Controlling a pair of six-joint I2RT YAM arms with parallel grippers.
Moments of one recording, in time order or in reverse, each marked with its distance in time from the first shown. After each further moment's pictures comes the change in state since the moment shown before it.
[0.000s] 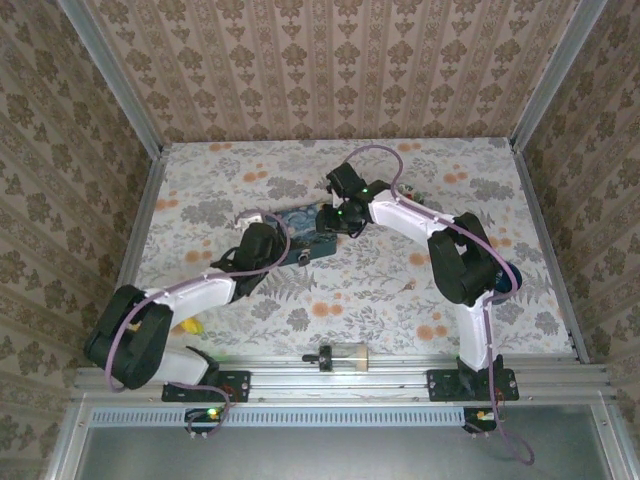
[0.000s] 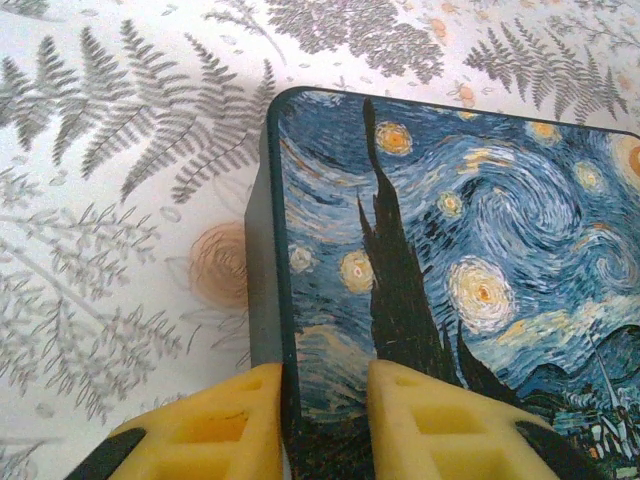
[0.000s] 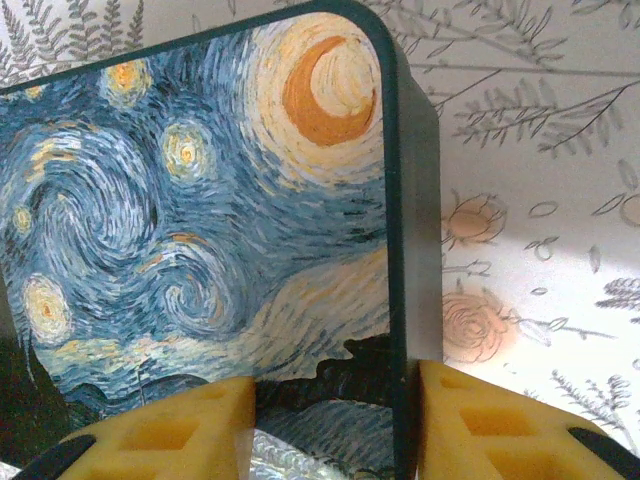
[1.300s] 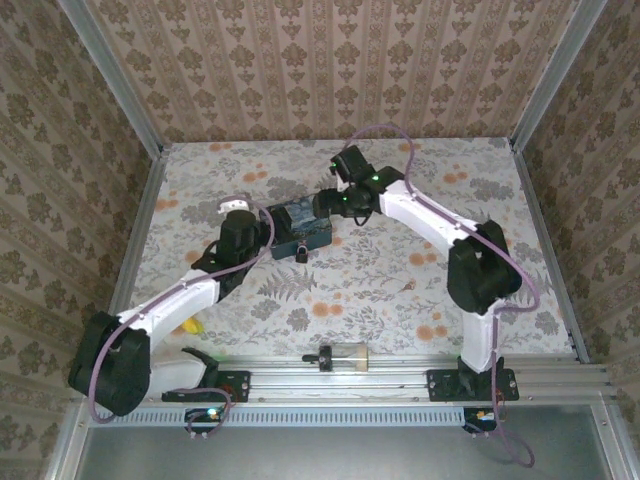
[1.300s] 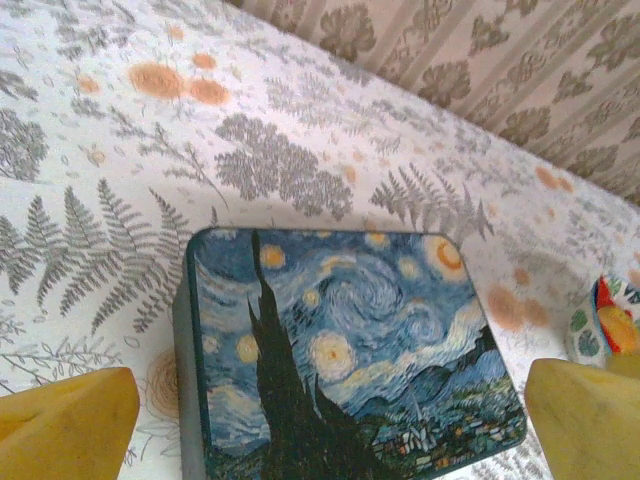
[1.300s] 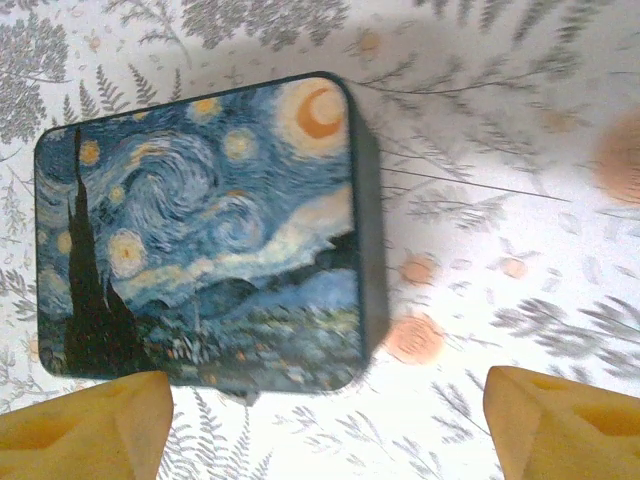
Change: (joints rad) left arm 0.082 -0.152 0.055 0.029 0.060 0.047; right arm -0.020 -0.133 0.063 -0.104 0.143 -0.101
